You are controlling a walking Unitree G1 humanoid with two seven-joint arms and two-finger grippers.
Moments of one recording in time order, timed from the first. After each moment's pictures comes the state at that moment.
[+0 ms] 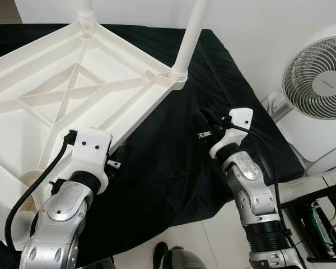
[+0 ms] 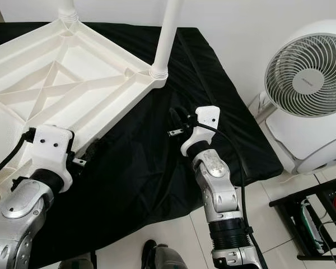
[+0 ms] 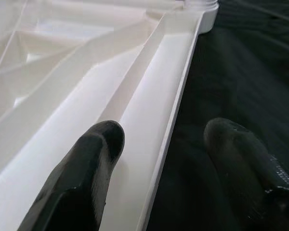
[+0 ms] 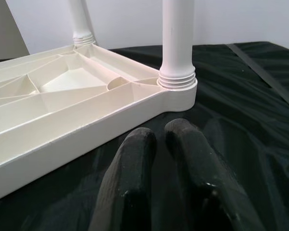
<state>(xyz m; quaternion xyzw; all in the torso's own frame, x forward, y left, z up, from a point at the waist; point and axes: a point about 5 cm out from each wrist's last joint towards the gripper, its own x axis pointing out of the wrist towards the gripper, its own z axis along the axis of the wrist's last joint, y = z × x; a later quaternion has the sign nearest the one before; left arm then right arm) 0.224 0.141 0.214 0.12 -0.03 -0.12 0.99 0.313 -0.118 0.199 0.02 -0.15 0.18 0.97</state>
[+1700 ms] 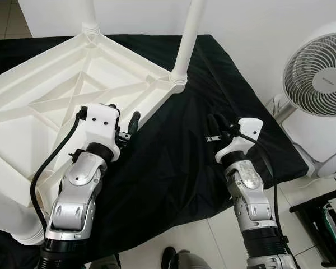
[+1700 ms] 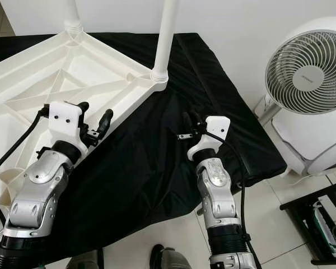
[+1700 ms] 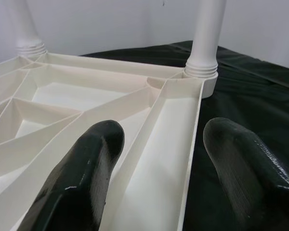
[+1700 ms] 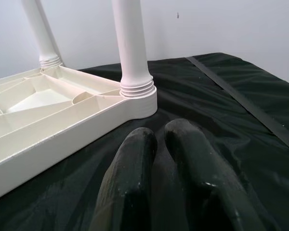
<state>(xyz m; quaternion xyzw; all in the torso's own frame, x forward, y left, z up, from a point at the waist) 0.290 0.137 0.211 0.07 -0.12 -0.13 0.98 0.313 -0.134 0.181 0.03 -0.17 0.10 0.98</state>
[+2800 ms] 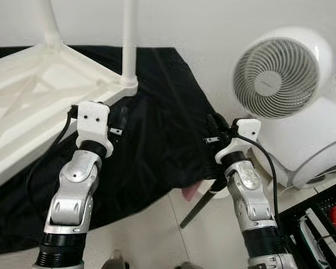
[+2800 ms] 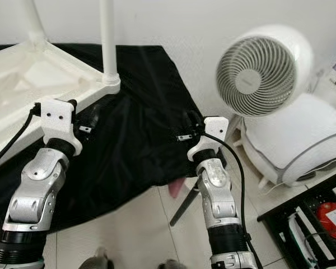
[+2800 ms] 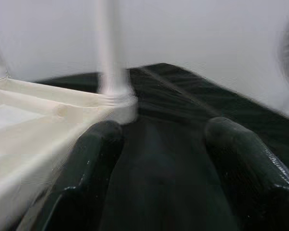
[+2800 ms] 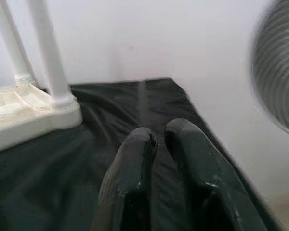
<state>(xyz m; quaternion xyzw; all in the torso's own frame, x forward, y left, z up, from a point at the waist) 0.297 0.139 0.207 0.06 -0.13 -0.10 0.99 0.312 -0.138 0.175 0.02 -0.16 0.10 0.98</state>
